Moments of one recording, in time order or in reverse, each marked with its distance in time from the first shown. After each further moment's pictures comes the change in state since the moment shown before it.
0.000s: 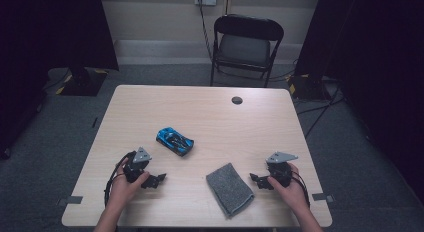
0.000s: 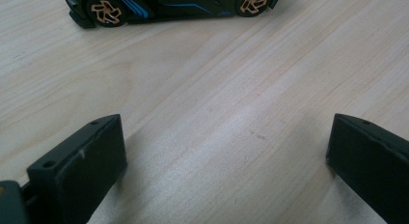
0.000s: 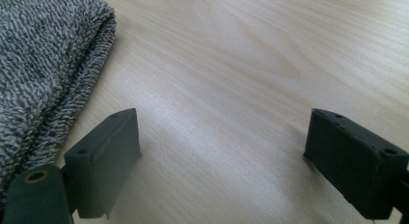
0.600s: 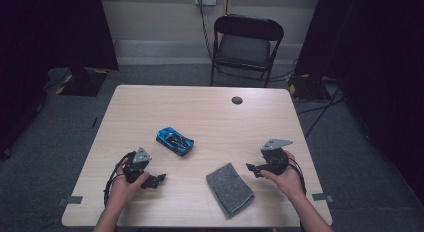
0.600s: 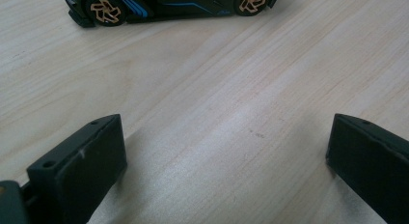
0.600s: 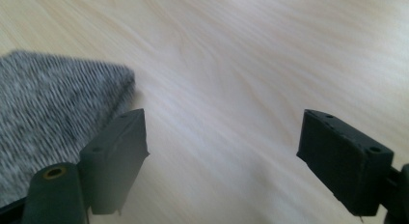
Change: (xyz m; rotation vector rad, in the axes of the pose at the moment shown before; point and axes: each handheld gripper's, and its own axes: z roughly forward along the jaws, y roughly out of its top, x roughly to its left) left arm 0.000 0.000 -0.001 0.004 0.001 0.005; right arm 0.000 0.052 -0.005 0.033 0.034 -0.057
